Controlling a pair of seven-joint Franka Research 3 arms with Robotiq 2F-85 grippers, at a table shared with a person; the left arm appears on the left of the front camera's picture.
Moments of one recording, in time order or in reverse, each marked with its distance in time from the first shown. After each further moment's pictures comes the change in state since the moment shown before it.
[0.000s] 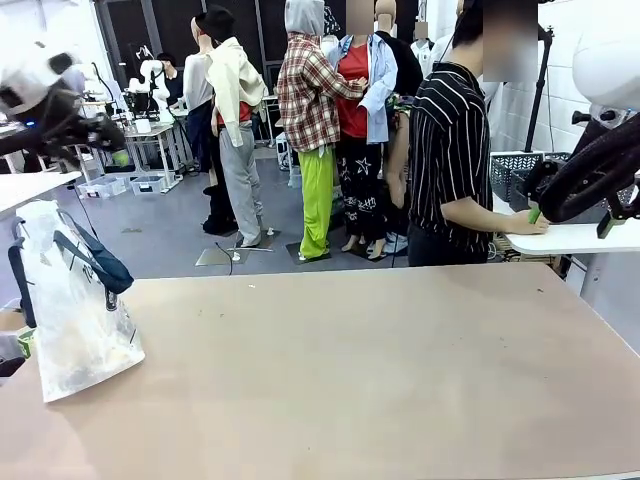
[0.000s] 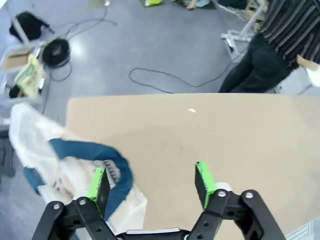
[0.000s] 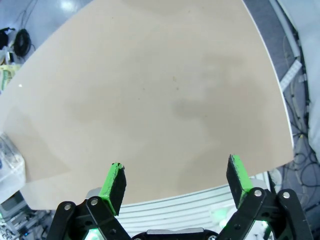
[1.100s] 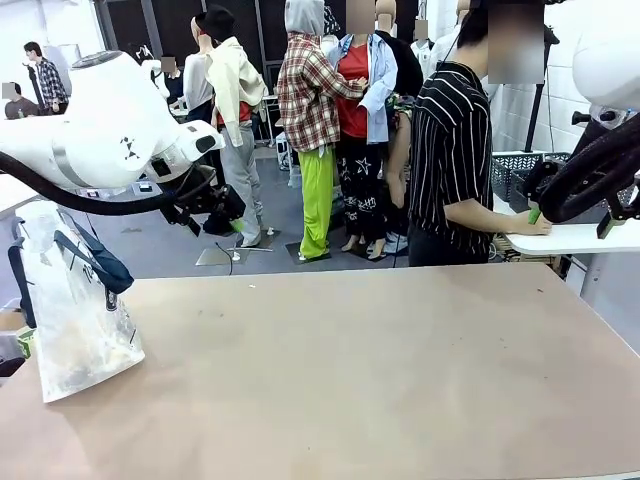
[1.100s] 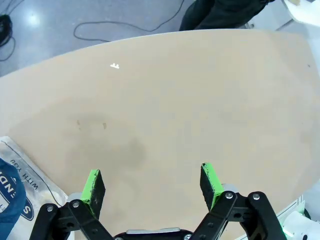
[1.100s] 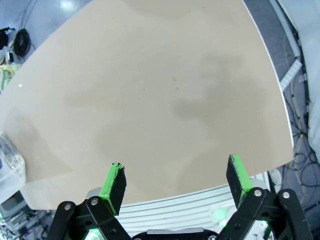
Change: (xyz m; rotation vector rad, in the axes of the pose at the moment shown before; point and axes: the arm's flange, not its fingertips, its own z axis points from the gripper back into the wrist) left arm -0.039 -0.130 -0.143 -0.167 0.275 -0.092; right arm 0.000 0.000 -0.001 0.000 0.001 0.000
